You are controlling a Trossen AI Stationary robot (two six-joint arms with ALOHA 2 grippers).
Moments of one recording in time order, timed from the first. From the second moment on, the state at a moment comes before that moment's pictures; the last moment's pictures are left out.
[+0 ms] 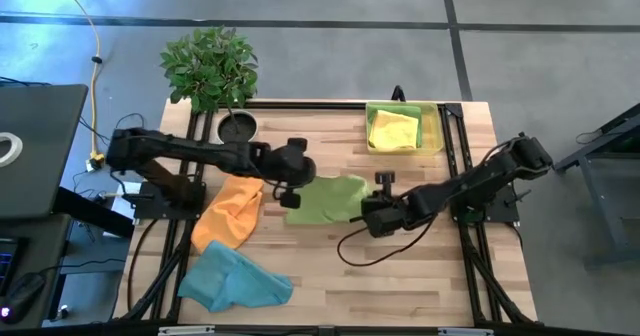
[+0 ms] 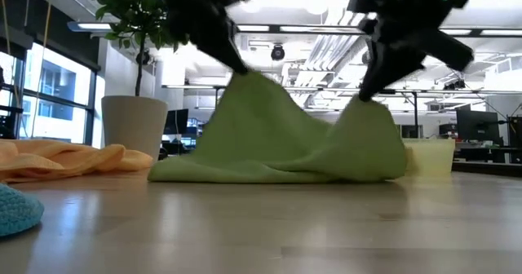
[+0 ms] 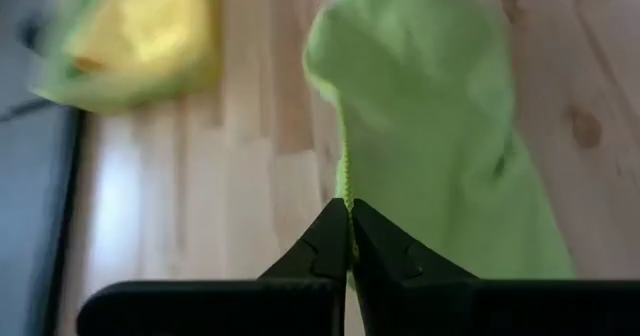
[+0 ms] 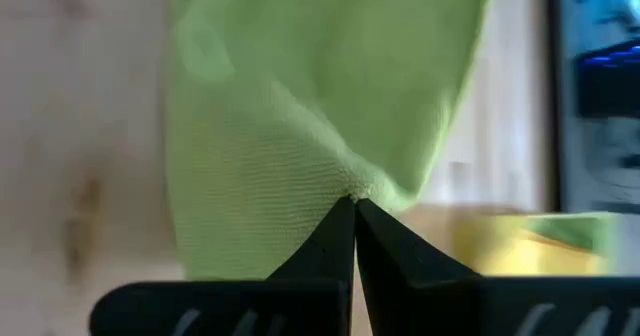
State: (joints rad) left arm 0.13 1.52 1.10 -0.42 -0.17 0.30; right arm 0.37 1.53 1.02 -0.73 0.61 0.11
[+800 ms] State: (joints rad) left arm 0.17 1.25 1.10 -0.51 -0.65 0.43; right arm 0.11 1.53 1.26 -1.01 0.93 -0.23
